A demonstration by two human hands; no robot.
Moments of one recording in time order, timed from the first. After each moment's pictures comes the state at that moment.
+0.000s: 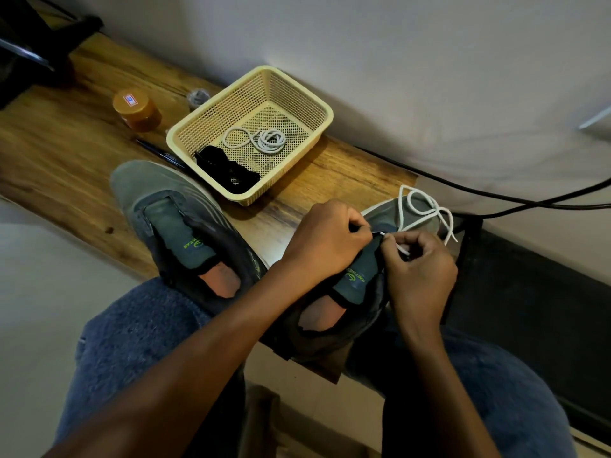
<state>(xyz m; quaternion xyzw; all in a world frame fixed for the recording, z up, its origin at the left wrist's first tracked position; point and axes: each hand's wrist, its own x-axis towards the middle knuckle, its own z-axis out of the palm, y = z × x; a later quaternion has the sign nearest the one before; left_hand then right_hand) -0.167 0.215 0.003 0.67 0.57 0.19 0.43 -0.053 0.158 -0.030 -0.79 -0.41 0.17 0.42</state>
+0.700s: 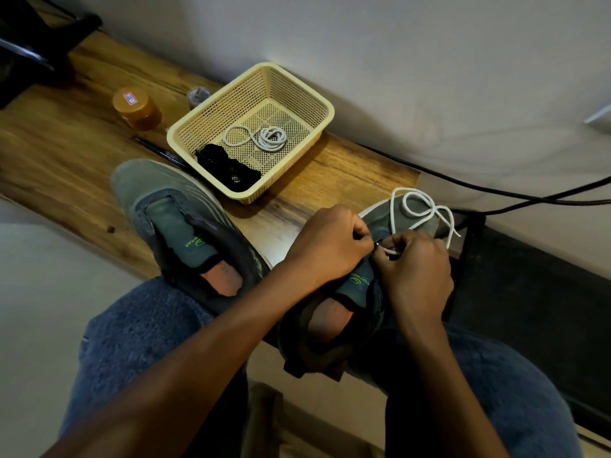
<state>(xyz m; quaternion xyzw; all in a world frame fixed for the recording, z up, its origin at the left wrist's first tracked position) -0.168 0.211 0.003 0.70 0.56 0.13 0.42 -0.052 0.161 -0.026 -0.84 -0.49 0.14 0.21</state>
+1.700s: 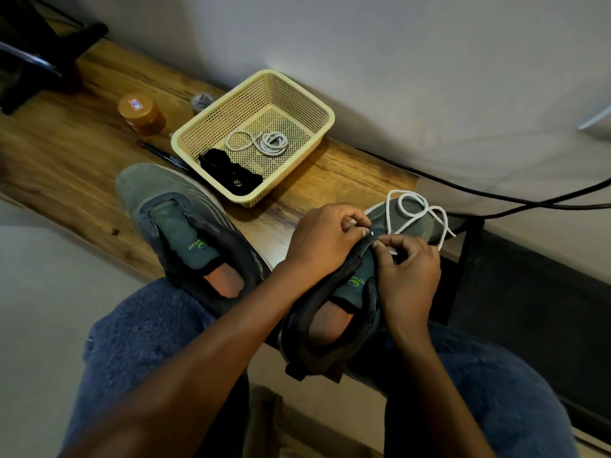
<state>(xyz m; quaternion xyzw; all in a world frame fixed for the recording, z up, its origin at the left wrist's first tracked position) -0.170 0.220 -0.023 0.67 0.58 0.20 0.42 -0.061 0.158 -0.039 -0.79 -0.43 0.18 0.40</state>
